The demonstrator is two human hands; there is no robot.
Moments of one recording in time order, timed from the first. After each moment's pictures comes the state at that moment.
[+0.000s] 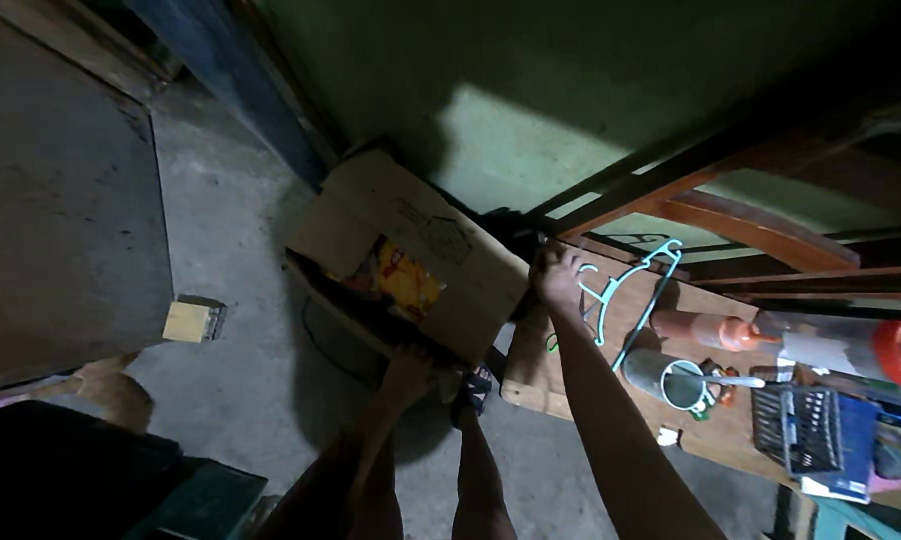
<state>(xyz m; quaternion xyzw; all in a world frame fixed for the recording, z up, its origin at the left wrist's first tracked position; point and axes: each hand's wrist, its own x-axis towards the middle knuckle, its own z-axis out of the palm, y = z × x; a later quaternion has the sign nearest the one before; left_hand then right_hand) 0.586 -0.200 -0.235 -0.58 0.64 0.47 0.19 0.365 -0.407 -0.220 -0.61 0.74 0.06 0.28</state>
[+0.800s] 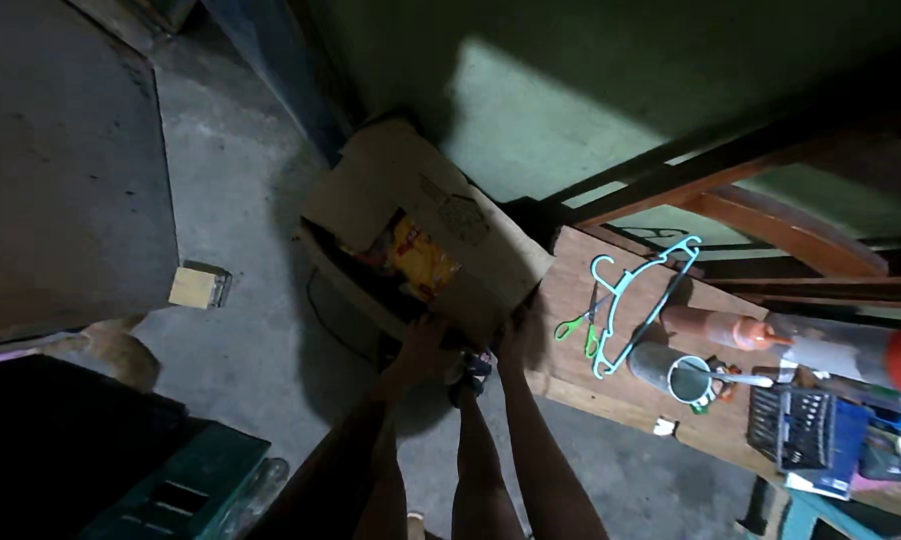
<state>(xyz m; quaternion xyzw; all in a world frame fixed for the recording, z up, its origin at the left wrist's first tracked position) 0.587 -0.212 -0.214 -0.64 0.55 0.53 0.04 0.412 -0.246 -0.248 -0.41 0.75 -0.27 0.45</state>
